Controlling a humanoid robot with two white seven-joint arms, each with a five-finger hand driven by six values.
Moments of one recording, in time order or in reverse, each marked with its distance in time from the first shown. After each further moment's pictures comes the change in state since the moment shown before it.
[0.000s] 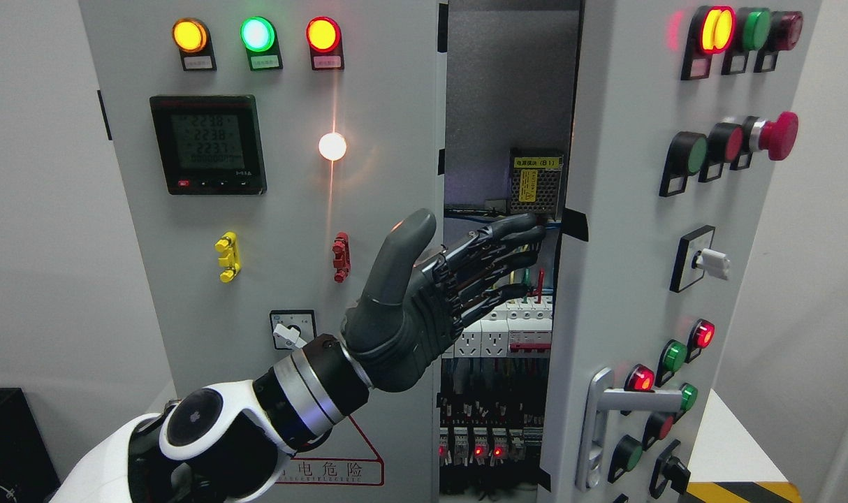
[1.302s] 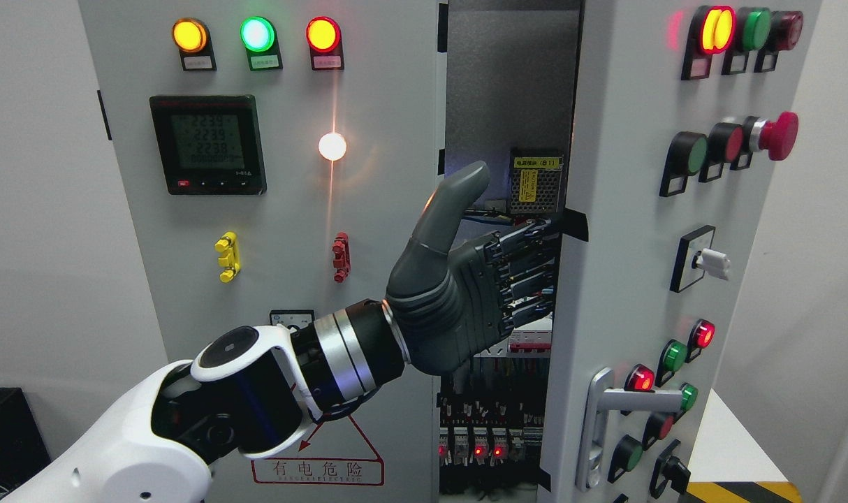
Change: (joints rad) left arm -0.155 -0.032 -0.064 0.069 0.282 0.092 -0.002; right arm 0.000 0.000 0.000 0.000 0.000 0.000 0.000
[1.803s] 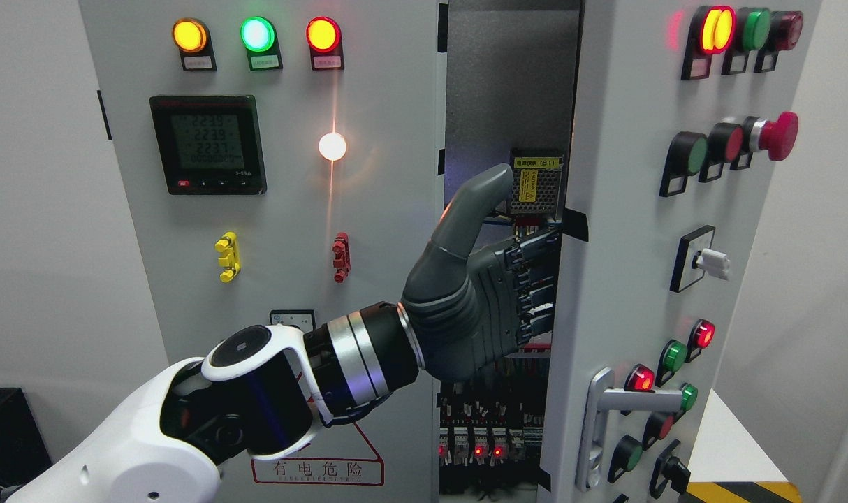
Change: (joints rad) left arm -0.014 -0.028 -0.008 -0.008 0.005 0.025 0.000; right arm 0.000 0.000 0.000 0.000 0.000 0.000 0.000
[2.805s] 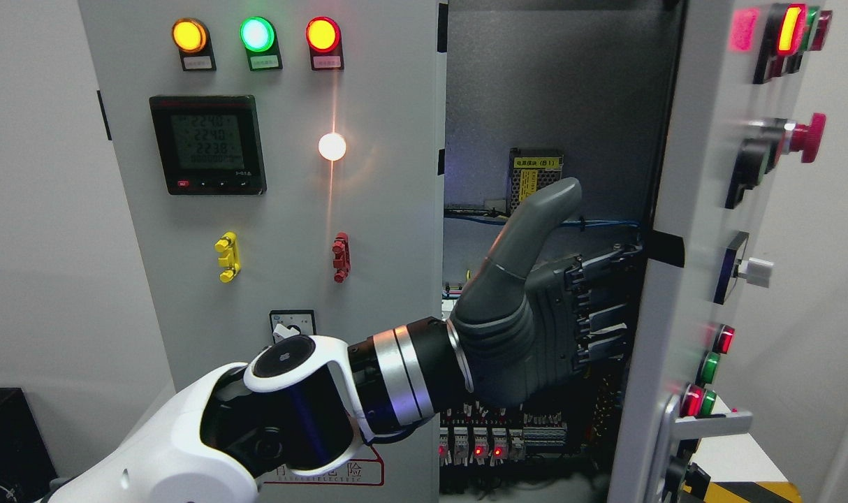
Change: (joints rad) left arm -0.024 -0.088 -0.036 -0.009 0.008 0.004 0.000; right arm 0.000 0.000 0.000 0.000 0.000 0.000 0.000
